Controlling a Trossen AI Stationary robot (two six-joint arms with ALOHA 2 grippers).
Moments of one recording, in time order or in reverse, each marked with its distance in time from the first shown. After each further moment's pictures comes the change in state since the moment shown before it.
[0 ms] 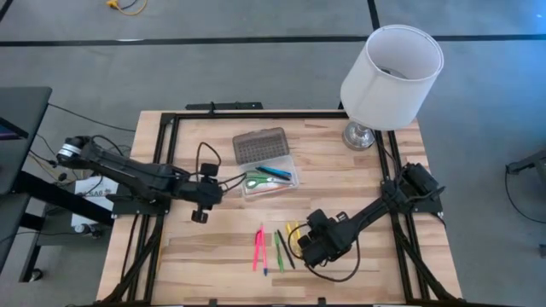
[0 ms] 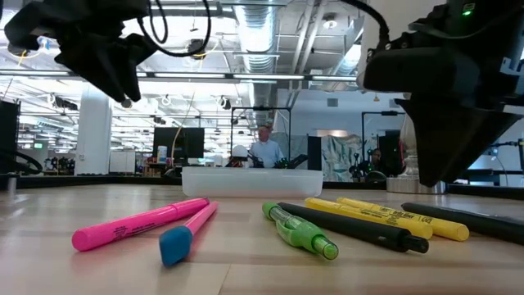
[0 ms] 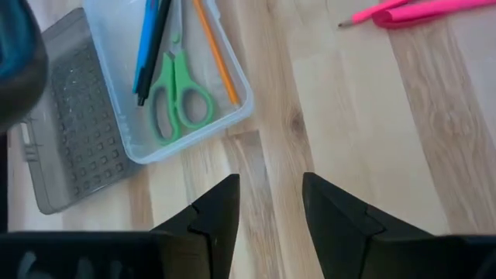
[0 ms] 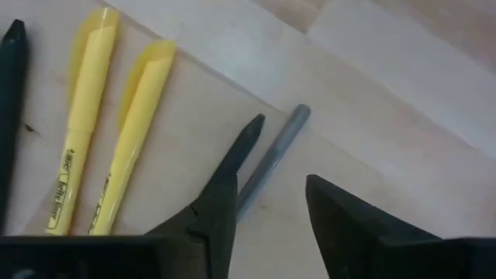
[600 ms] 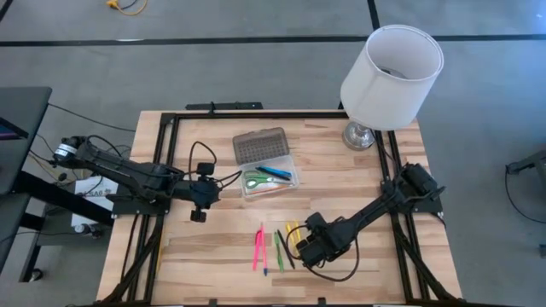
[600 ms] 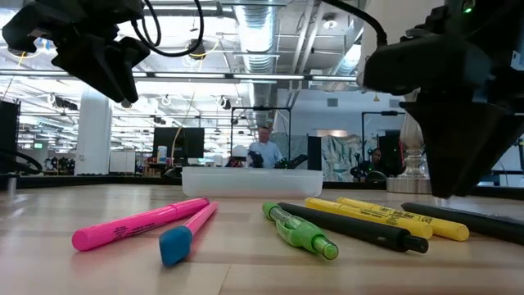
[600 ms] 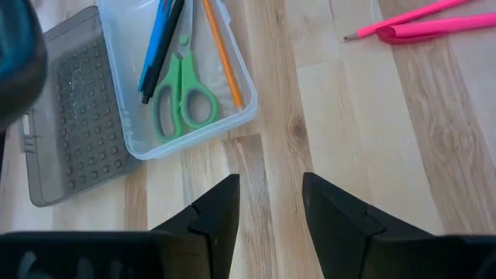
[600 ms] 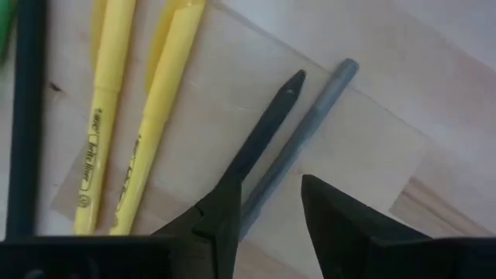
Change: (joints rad) left arm 0.000 -0.067 -0.062 0.053 -0.006 -0.048; right arm -0.006 0.009 0.000 0.076 -0.103 -0.009
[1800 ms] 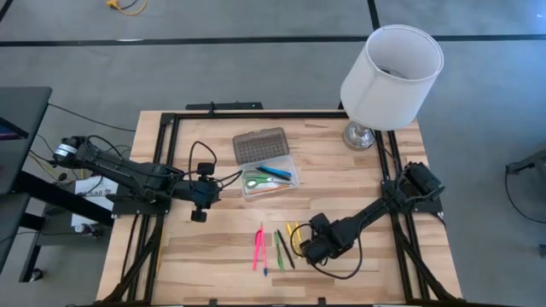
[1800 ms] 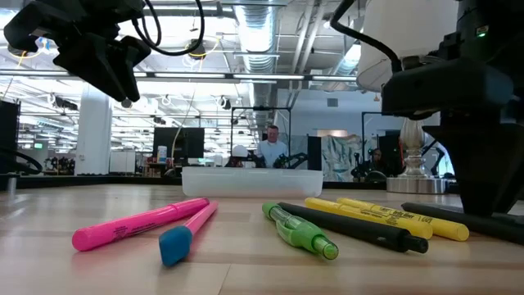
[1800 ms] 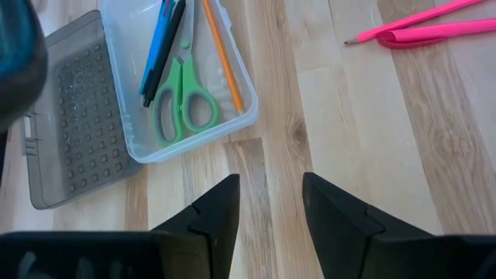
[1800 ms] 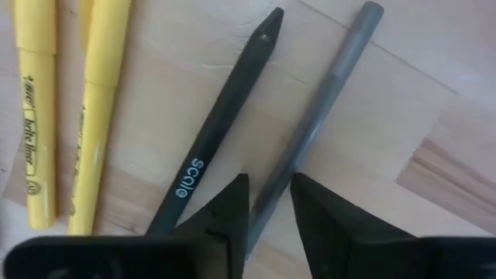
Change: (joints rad) left arm 0.000 0.001 0.000 0.011 -0.002 0.004; right arm 0.014 -0.006 -0.125 0.095 -0.134 0.066
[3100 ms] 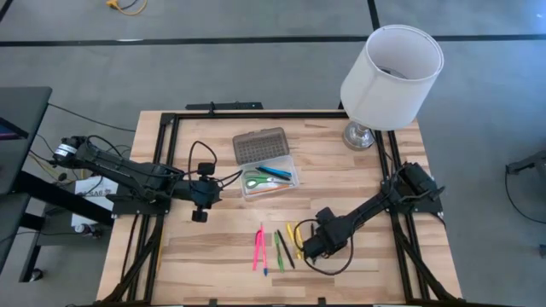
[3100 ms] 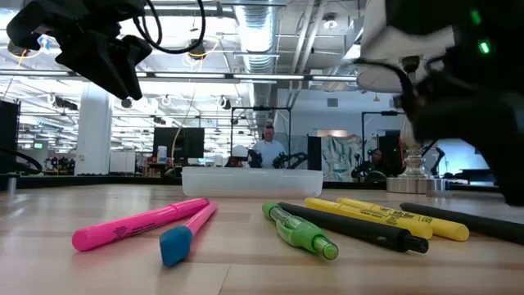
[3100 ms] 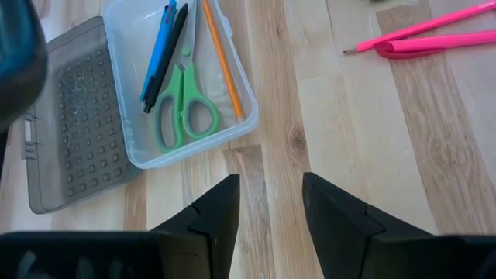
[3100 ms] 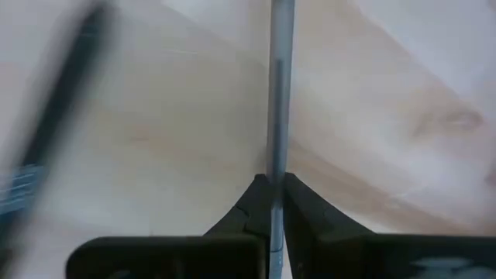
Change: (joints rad) left arm 0.000 0.000 0.000 0.019 0.000 -0.006; right arm -0.046 0.013 0.084 -0.310 -0.048 -0.063
